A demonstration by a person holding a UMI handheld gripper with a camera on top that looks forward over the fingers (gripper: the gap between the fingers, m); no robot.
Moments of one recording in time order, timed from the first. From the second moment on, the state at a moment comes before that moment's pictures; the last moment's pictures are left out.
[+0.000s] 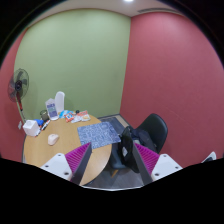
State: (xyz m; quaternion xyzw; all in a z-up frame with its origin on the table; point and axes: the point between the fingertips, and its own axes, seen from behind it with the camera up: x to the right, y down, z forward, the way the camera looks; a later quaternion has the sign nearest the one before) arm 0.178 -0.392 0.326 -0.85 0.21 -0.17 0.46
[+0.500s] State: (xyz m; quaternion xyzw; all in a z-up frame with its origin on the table) arm 0.110 -0.379 0.189 -0.90 0.17 -0.13 0.37
